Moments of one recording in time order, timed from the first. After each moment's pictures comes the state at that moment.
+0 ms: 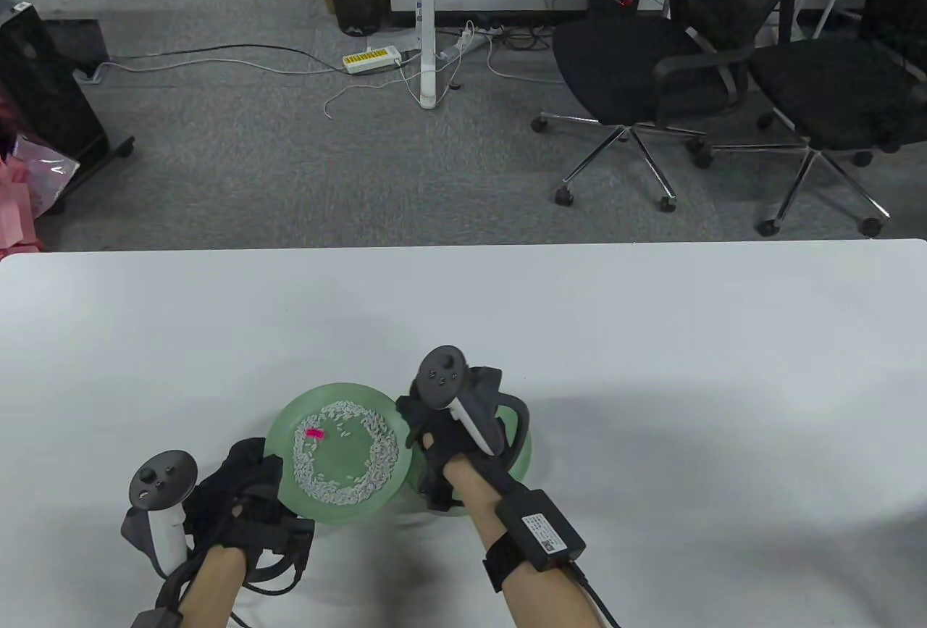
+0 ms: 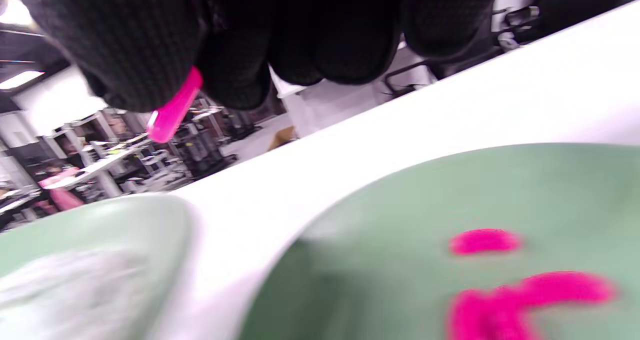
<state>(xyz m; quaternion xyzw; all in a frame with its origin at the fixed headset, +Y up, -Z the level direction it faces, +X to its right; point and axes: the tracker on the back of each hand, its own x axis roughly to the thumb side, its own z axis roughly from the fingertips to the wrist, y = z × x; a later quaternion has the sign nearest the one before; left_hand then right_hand) -0.321 -0.761 -0.253 -0.06 0.26 0.54 0.80 0.002 -0.704 -0.359 -0.08 0.03 0.97 0.21</state>
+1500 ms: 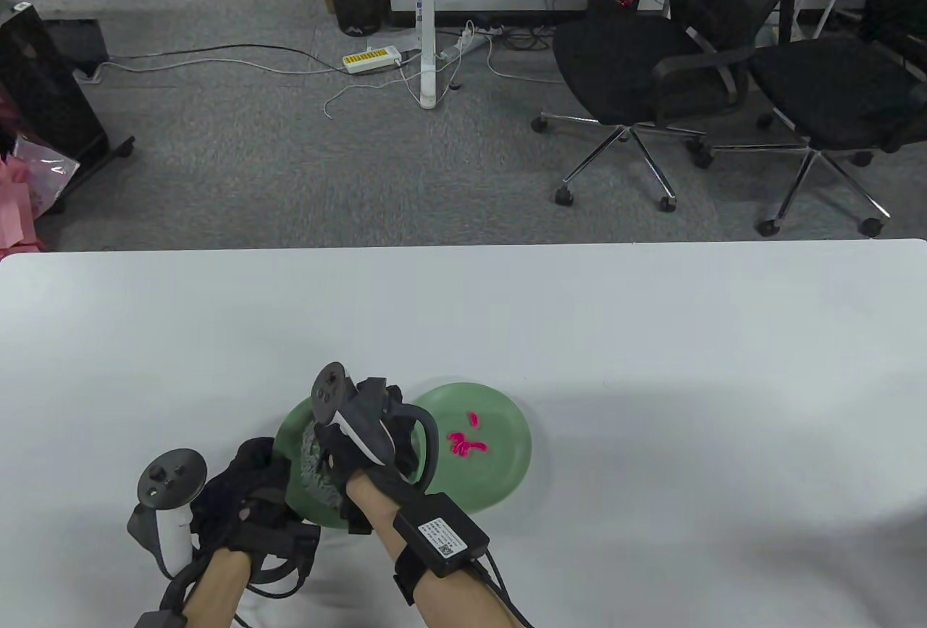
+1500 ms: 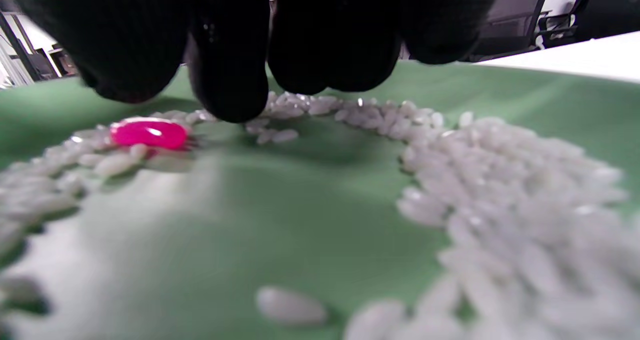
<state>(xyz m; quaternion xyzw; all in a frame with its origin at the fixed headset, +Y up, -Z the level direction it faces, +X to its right) -0.314 -0.758 -0.253 -0.06 0.23 0.52 0.82 -0.130 -0.706 -0.341 -0.04 0.07 0.99 0.11</state>
